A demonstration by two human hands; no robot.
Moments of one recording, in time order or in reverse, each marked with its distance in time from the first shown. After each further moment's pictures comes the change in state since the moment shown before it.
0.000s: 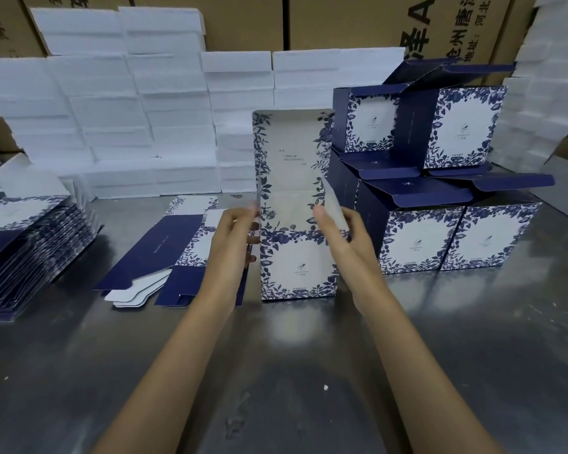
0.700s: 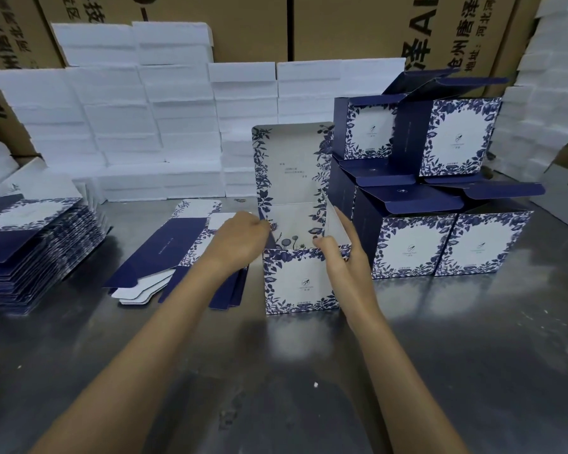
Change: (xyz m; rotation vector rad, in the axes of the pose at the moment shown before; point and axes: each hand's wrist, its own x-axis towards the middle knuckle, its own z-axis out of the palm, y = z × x) left_hand 0.014 0.042 0.004 0.771 -0.218 0.006; right_hand -0.025 -0.005 -0.002 0.004 0.030 -0.102
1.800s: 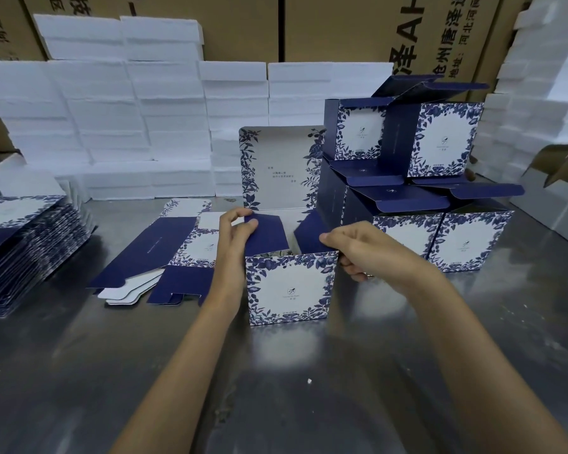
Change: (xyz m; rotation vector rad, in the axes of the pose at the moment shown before) left_hand -0.004 -0.042 0.054 -1.046 0.178 0.154; right_hand 0.033 -0.037 -0.053 -0.386 -0.479 0.222
